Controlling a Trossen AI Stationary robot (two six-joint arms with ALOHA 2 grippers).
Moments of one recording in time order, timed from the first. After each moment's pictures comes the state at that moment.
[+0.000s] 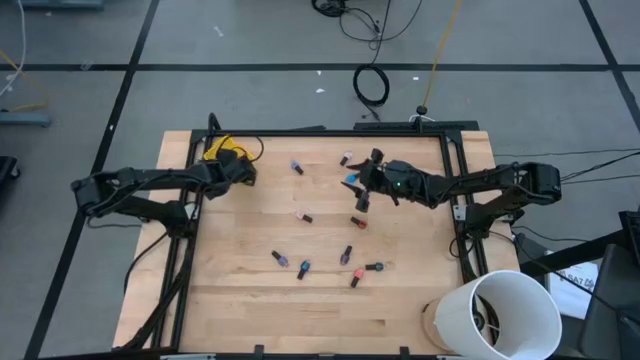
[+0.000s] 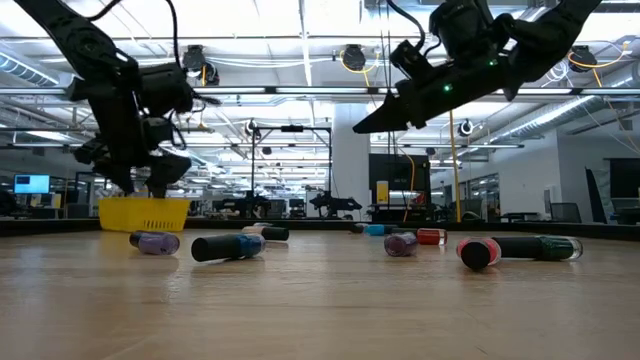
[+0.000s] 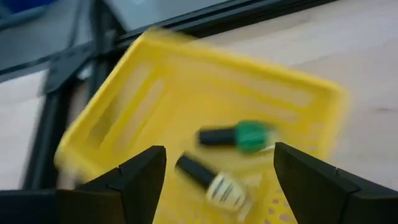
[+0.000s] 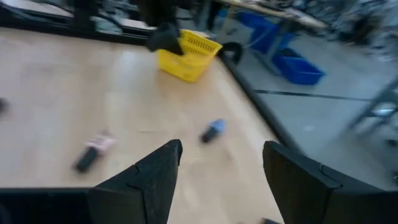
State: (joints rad) left arm 0.49 1.20 0.48 -0.39 -0.68 -0.67; right arm -0.23 1.41 0.61 0.53 0.12 -0.21
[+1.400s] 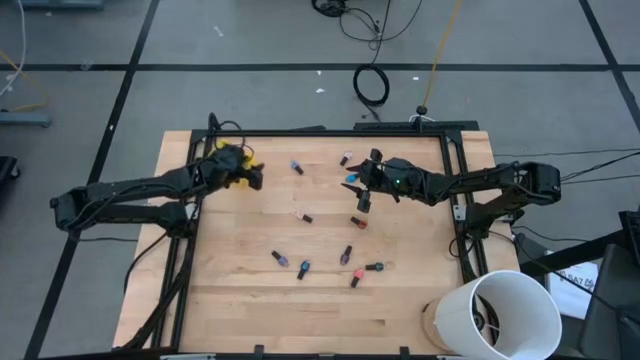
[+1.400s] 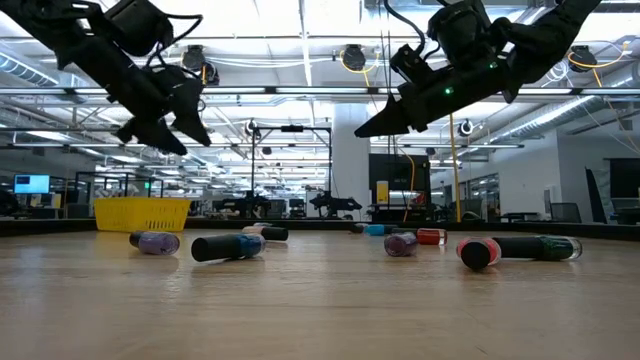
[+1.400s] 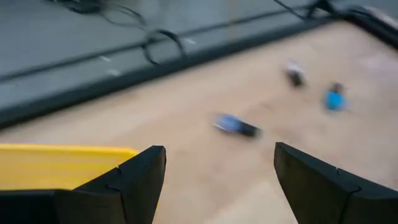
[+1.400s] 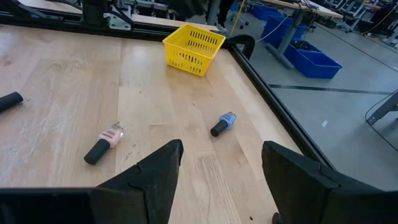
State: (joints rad) left arm 0.41 0.91 0.48 -0.16 -0.34 -0.45; right arm -0.25 1.41 0.61 0.51 0.08 -0.20
